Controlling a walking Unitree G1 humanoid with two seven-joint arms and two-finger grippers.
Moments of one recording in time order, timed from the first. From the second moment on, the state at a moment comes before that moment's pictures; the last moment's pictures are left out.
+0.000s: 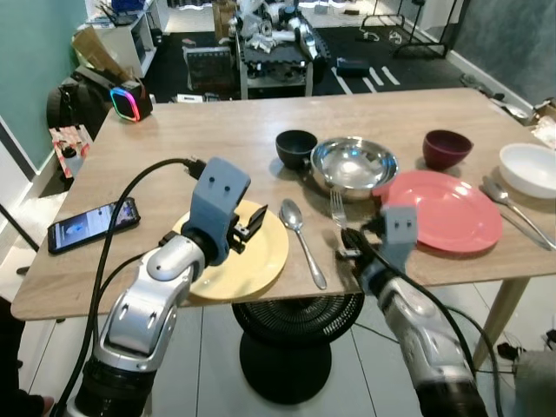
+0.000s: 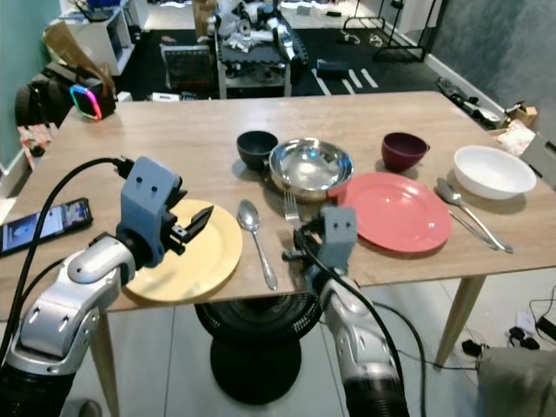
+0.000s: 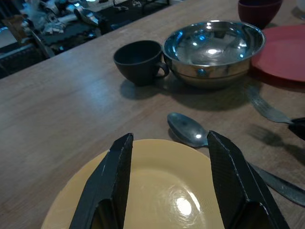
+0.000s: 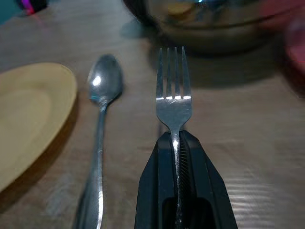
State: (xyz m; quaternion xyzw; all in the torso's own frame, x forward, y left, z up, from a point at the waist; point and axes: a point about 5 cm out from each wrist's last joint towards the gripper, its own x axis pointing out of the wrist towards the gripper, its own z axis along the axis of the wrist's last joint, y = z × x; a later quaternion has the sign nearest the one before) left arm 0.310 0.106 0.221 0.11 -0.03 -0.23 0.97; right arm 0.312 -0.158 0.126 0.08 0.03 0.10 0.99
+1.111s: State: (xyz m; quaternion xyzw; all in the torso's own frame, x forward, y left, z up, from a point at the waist) left arm 0.303 0.145 0.200 0.07 -0.01 -0.12 0.99; right arm 0.281 -0.206 0.173 0.07 -0.12 -0.08 0.99
